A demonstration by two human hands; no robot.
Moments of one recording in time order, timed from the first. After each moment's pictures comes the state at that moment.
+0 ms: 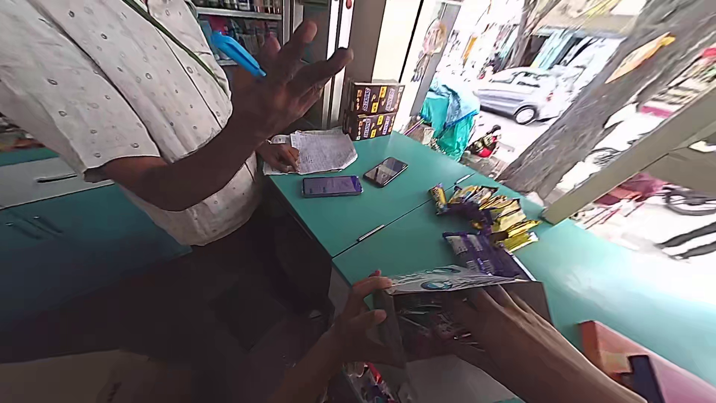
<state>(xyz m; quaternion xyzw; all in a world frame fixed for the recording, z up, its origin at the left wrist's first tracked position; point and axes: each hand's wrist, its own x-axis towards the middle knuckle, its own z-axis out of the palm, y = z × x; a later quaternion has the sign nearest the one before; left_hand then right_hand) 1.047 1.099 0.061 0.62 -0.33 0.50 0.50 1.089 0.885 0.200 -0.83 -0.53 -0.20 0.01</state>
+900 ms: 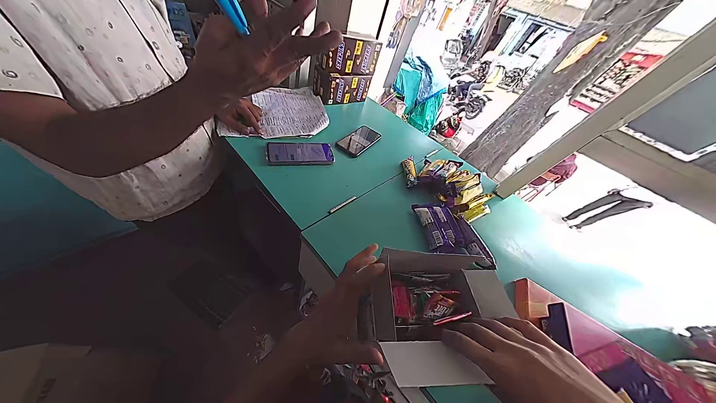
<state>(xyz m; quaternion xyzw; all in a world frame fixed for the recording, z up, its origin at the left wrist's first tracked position) 1.015 1.086 0.079 0.69 -0.30 0.28 0.59 1.035 0.835 0.240 -0.86 -0.49 0.11 -0.07</state>
